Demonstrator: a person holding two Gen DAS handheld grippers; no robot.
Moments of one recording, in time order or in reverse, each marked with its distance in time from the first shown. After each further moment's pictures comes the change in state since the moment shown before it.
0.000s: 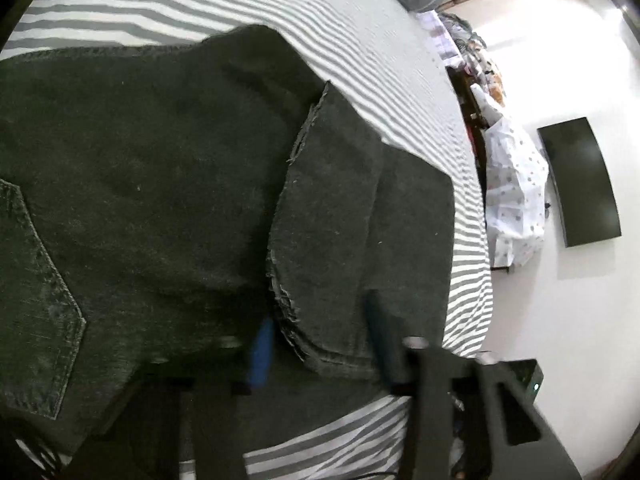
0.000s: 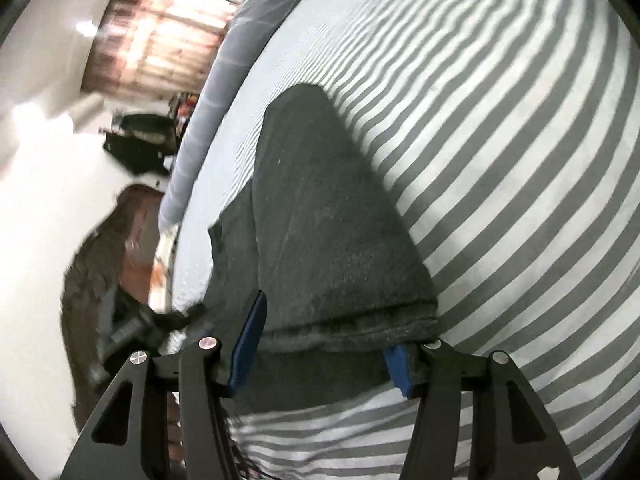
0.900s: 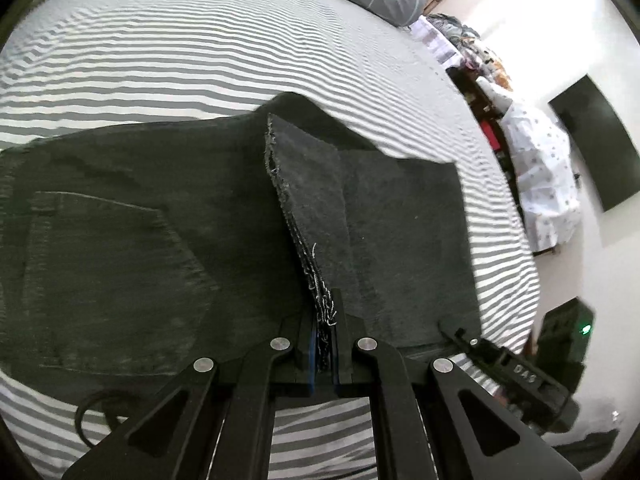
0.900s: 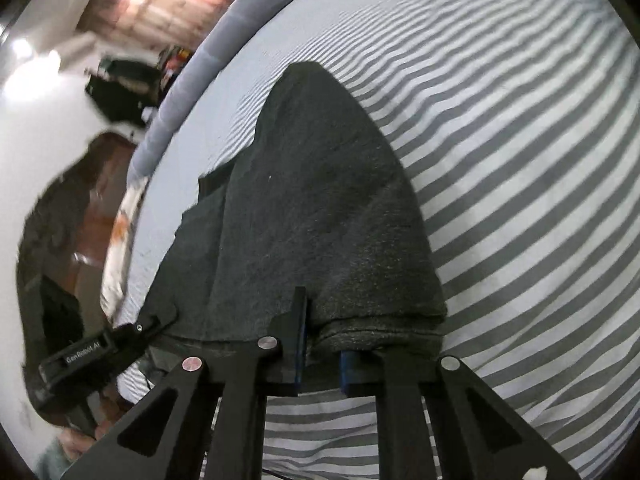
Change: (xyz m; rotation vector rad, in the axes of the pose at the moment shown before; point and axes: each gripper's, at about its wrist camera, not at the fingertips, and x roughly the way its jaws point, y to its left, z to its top) left arm -0.066 -0.003 -0.038 0.191 -0.135 0.206; right arm 0.034 0.059 -0.023 -0.207 0.092 -0.190
